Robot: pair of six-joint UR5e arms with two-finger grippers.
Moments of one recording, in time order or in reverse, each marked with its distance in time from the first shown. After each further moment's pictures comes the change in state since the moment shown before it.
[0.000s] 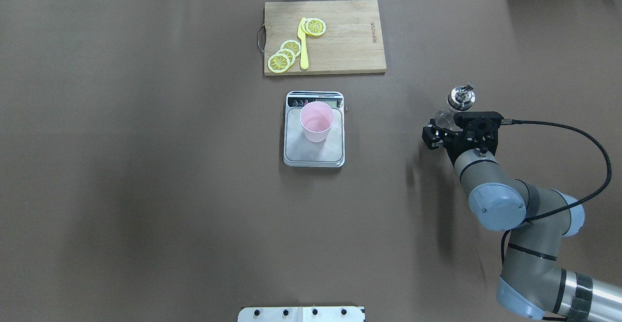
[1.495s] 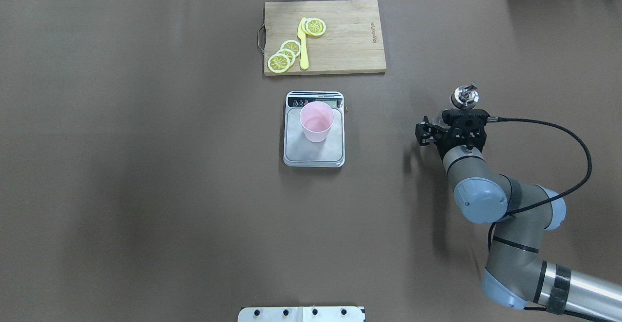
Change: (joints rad) left arm 0.001 -0.001 0.002 0.000 0.000 -0.002; right arm 0.007 0.063 -0.079 0.004 -0.005 0.001
